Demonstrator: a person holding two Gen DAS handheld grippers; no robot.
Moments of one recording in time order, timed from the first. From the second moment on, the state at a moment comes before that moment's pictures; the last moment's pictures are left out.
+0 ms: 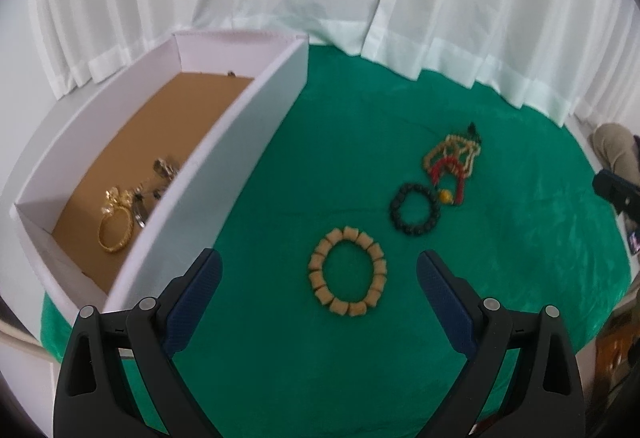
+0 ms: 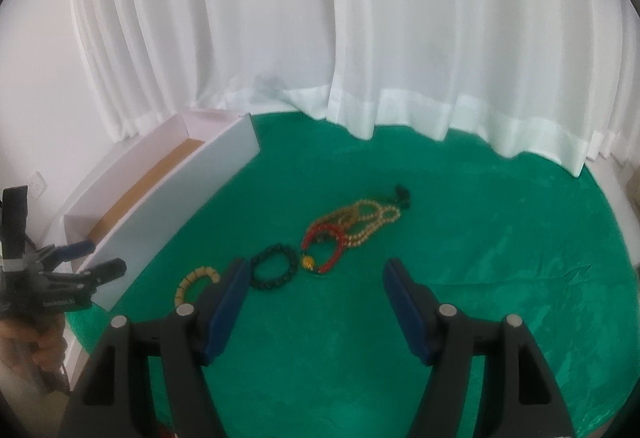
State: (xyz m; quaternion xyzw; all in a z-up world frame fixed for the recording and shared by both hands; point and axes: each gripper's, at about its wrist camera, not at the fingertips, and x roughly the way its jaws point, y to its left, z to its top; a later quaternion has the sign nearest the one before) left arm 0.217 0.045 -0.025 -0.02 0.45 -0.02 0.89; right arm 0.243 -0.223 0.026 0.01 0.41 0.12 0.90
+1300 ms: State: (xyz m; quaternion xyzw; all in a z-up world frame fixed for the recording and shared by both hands) left arm 0.261 -0.014 -0.135 0.09 0.52 -0.07 0.85; right arm 0.388 -0.168 -0.106 0.04 0.58 0.16 0.80
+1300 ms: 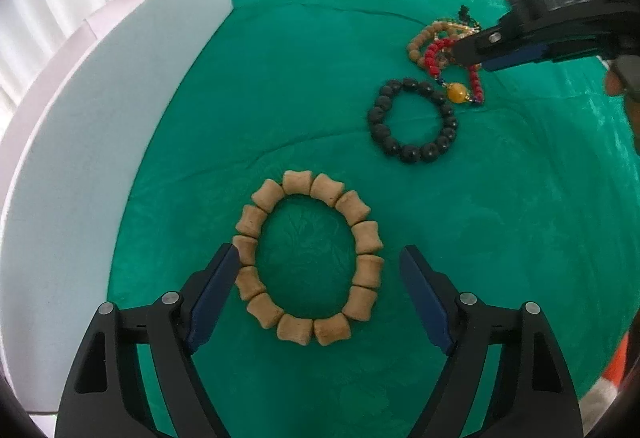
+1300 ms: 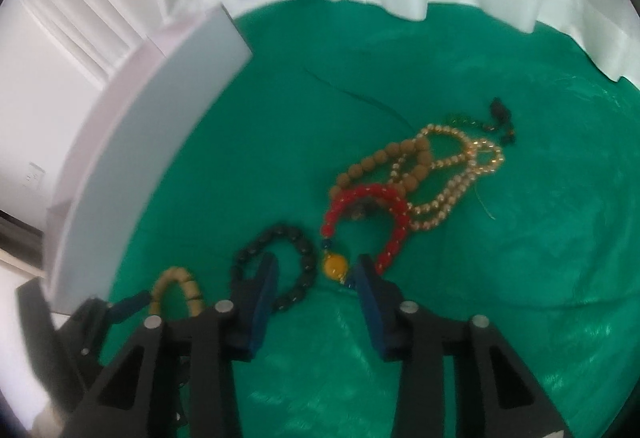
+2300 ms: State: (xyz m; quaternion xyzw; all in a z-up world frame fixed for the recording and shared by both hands) left arm 0.248 0.014 -0.085 -0.06 0.50 -0.12 0.85; right arm 0.355 -0.210 -0.067 0.13 0.53 0.22 0.81
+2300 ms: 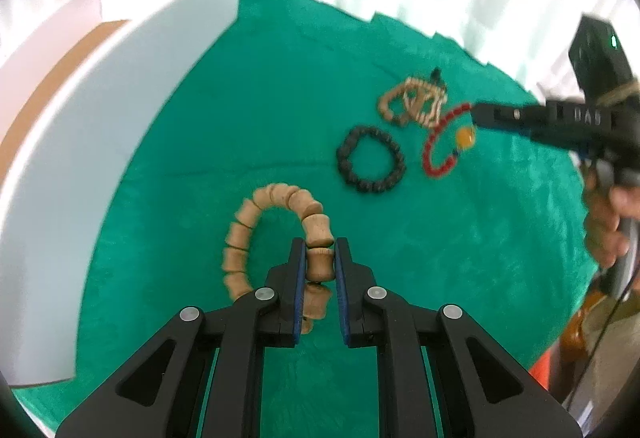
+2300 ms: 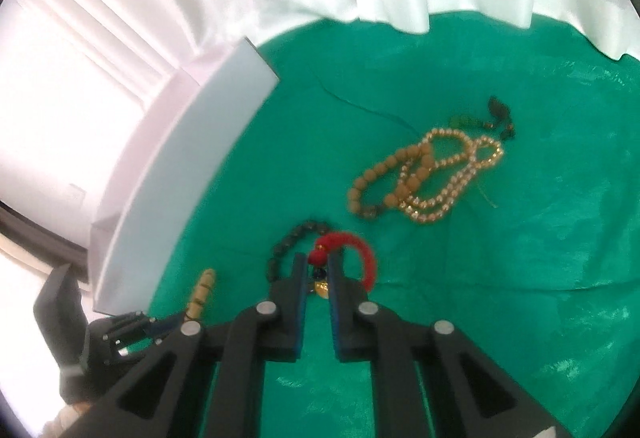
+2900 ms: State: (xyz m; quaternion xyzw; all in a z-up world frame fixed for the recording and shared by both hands) left arm 0.215 0.035 -0.032 -0.07 0.48 -0.09 0.87; right arm 0.307 -0.191 -0.025 0.11 0.49 0.26 0.82
